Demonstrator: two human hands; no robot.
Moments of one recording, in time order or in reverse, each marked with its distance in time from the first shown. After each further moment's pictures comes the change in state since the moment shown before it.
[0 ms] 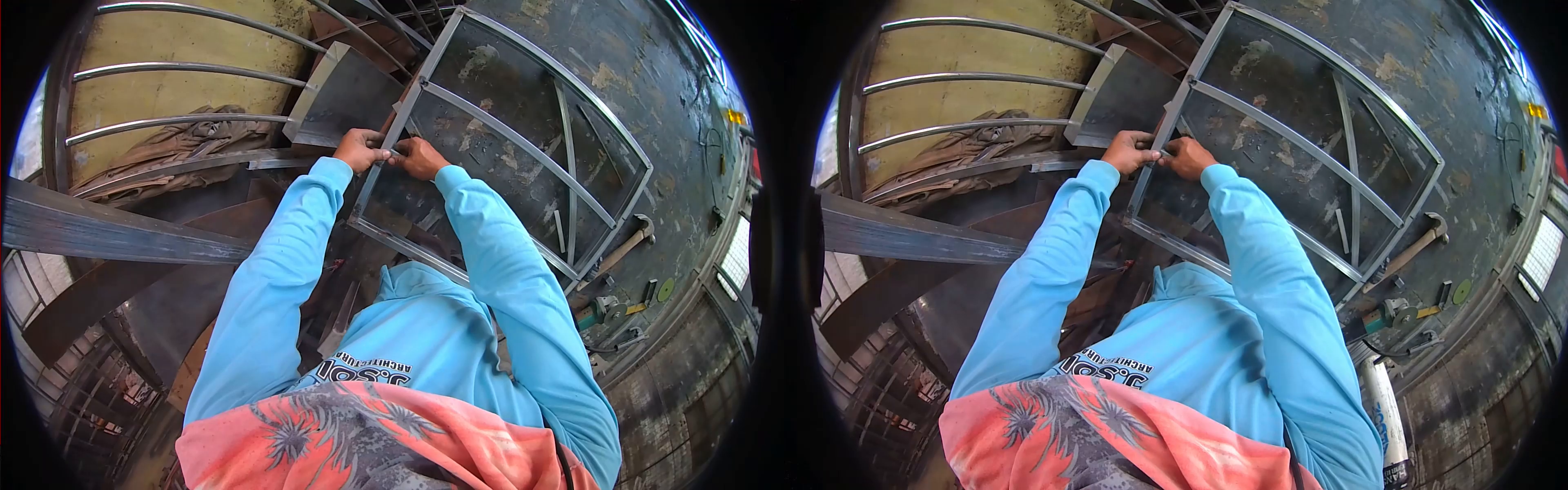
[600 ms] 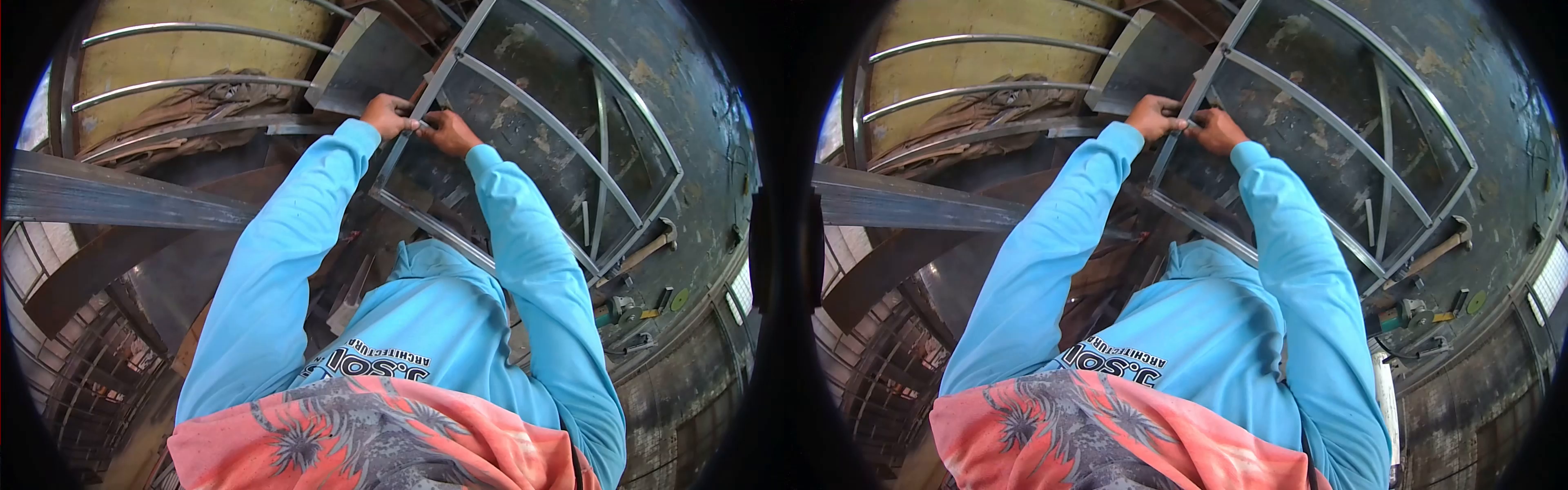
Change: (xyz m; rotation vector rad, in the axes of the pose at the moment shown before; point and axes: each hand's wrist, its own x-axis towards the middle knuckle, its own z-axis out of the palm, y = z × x) left_hand 0.005 -0.005 -0.003 0.143 0.007 0.044; right_hand -0.003 -0.001 0.003 0.000 0.093 -0.095
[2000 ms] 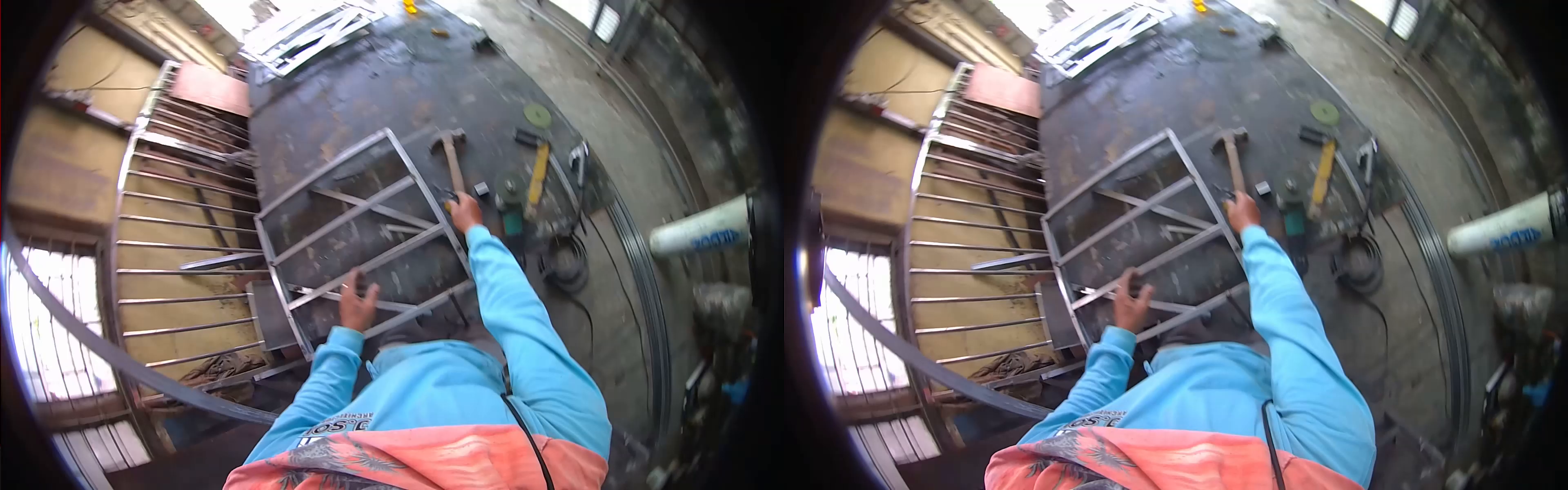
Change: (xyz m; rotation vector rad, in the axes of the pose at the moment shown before) left_hand -0.169 0.057 0.281 0.525 0.026 0.830; right_hand -0.422 0.182 -0.103 0.019 1.538 0.498
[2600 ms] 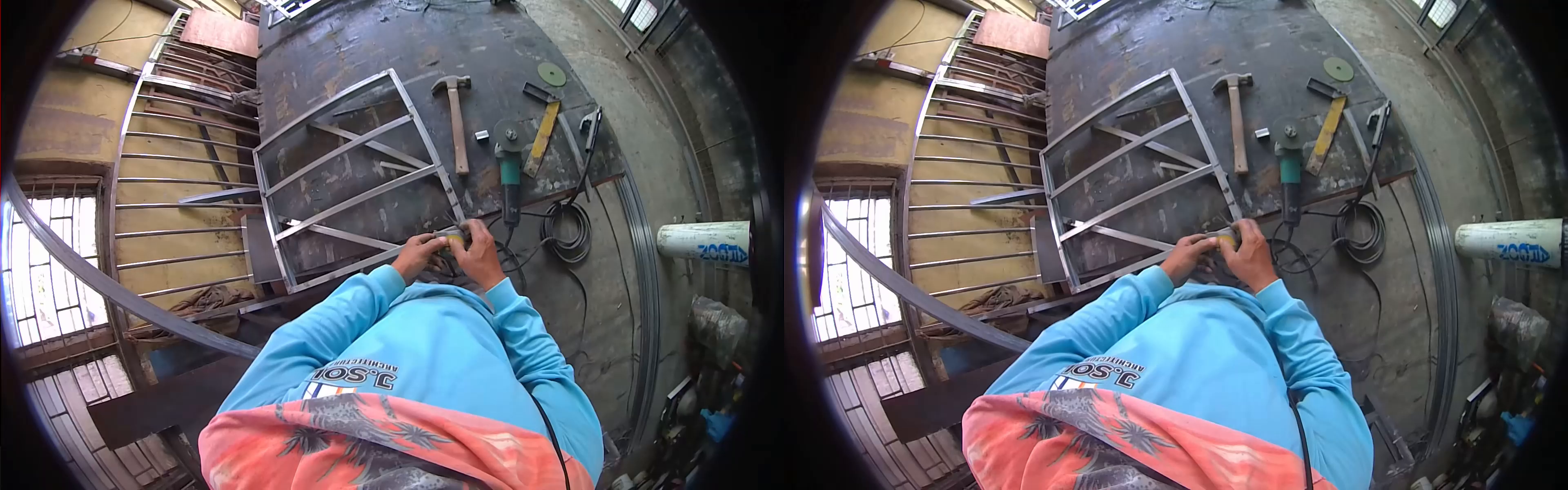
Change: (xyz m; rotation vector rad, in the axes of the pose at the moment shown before) left_hand -0.047 0.095 0.106 -0.700 -0.679 -0.647; right_hand -0.214 -0.031 -0.129 0.183 -0.223 -0.180
